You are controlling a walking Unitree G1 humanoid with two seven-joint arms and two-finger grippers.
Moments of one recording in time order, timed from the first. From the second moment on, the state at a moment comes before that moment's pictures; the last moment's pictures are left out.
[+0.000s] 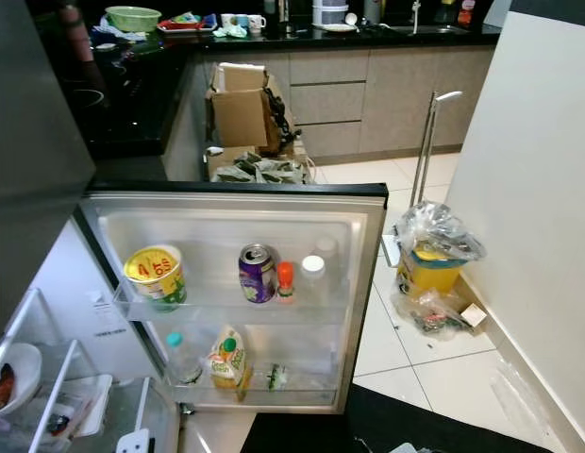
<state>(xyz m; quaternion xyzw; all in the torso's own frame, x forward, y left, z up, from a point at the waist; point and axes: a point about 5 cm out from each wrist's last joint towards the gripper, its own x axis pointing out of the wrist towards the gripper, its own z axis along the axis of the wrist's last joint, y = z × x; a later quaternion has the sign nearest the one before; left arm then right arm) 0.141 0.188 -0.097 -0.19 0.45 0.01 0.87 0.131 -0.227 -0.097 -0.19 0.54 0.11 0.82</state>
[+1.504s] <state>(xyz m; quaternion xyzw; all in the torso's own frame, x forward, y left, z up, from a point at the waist) 0.143 0.183 -0.097 -0.19 0.45 0.00 0.87 0.123 -0.230 -0.099 -0.17 0.54 0.11 0.81</state>
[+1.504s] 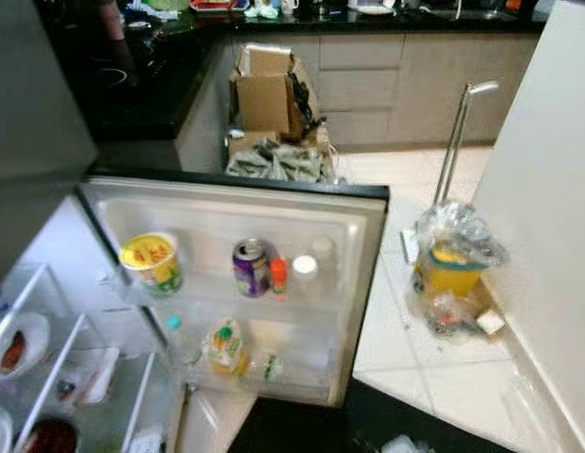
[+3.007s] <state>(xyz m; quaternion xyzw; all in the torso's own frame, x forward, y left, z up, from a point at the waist) 0.132 0.184 -0.101 -0.18 0.47 0.00 0.86 0.140 -0.221 -0.094 -0.16 0.50 0.11 0.84</state>
